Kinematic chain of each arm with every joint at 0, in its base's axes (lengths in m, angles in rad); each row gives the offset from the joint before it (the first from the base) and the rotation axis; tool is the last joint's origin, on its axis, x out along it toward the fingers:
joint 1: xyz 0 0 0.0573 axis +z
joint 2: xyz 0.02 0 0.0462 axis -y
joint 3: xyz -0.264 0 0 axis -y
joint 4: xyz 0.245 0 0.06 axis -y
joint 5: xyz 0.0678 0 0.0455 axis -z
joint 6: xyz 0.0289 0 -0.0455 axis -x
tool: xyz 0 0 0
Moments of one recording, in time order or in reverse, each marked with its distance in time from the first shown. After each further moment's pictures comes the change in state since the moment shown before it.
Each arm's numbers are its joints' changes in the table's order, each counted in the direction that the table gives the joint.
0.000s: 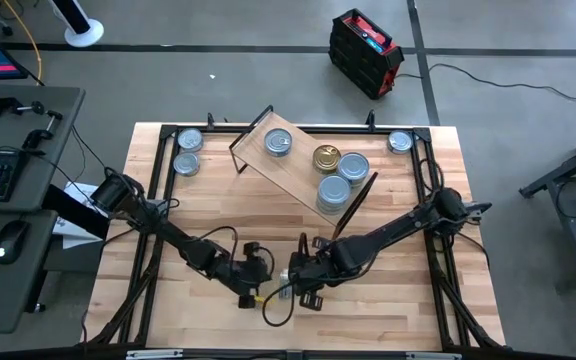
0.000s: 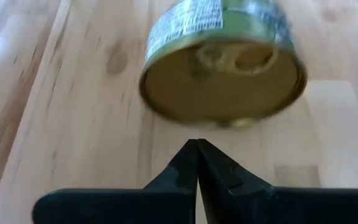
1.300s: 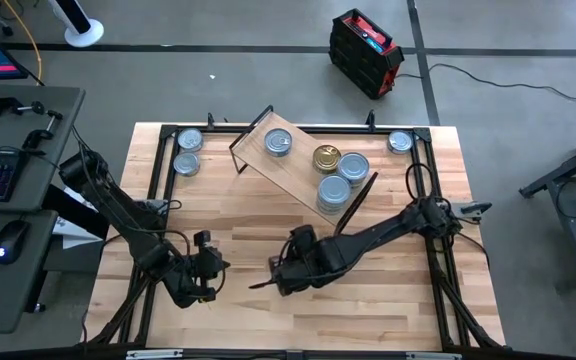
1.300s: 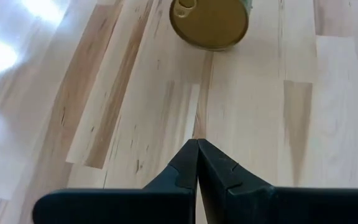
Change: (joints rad) left arm -0.276 0.404 -0.001 -0.729 -0.295 0.426; right arm -0.018 -0.166 0.420 -0.349 0.279 -1.011
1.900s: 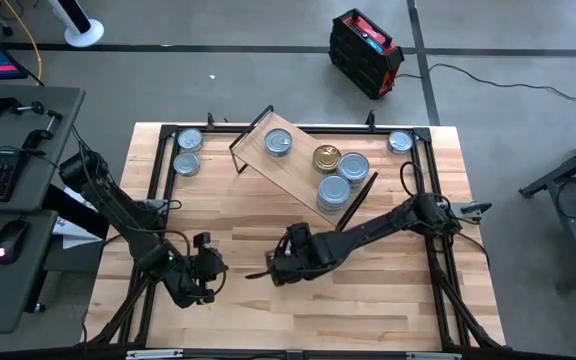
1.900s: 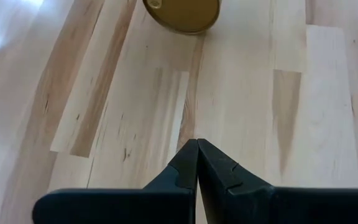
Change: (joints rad) left arm 0.001 0.000 0.000 0.000 0.062 0.023; right arm -0.050 -0.003 -0.160 0.165 -0.016 -0.007
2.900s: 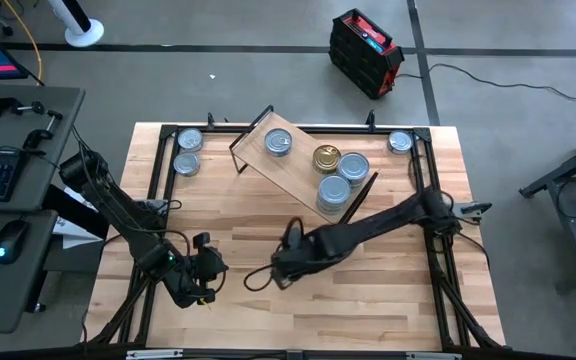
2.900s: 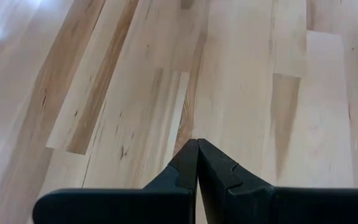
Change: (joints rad) left arm 0.003 0.000 0.000 0.004 0.000 0.036; right arm -0.021 0.049 0.002 0.008 -0.295 0.371
